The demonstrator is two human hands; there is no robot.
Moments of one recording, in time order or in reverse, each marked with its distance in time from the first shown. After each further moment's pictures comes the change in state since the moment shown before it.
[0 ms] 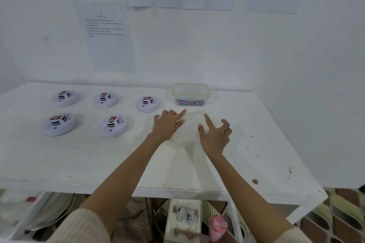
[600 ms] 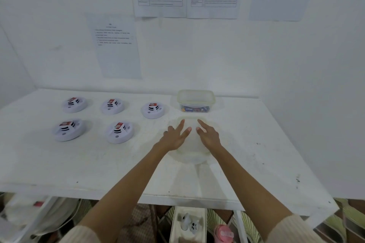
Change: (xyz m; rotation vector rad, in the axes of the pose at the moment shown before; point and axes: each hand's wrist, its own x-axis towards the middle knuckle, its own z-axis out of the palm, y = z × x) left_hand -0.010 0.011 0.003 -0.451 -0.279 -0.292; right_hand 0.026 -0.020 0.004 0.235 -0.425 -0.009
